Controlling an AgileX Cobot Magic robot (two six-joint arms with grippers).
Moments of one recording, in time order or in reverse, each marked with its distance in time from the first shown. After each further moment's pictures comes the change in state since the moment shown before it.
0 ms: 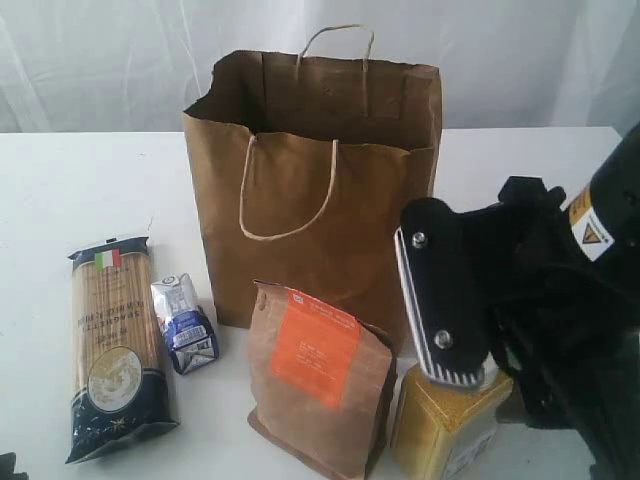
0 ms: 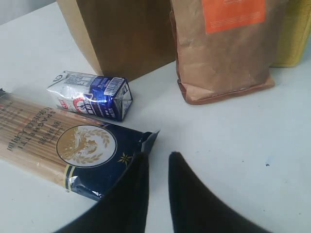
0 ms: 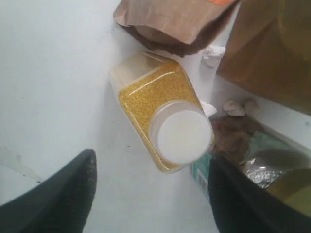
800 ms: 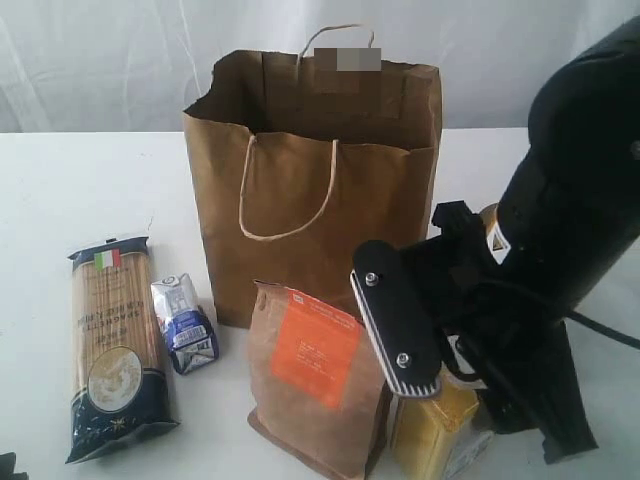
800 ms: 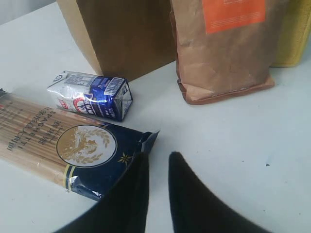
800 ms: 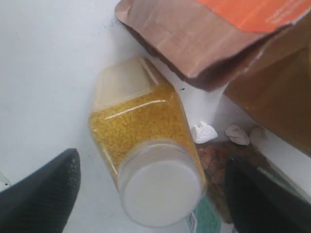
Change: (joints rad) left arm 0.000 0.000 0.000 0.000 0.000 0.000; right arm -0.048 0.170 0.000 0.025 -0.093 -0.205
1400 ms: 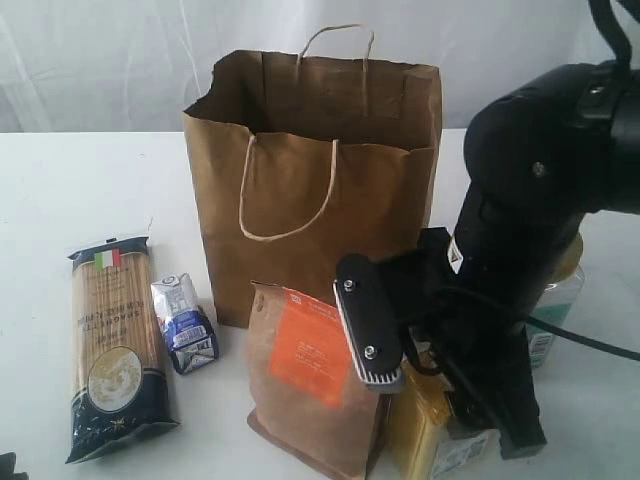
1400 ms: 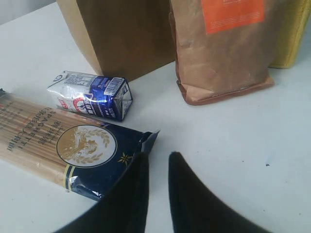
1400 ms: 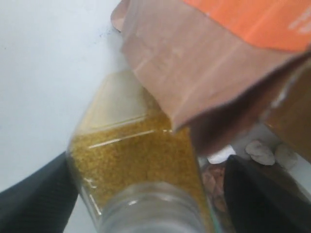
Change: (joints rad) left arm 0.000 0.000 0.000 0.000 0.000 0.000; right arm -0.039 0.131 0.000 0.058 -0.052 0.003
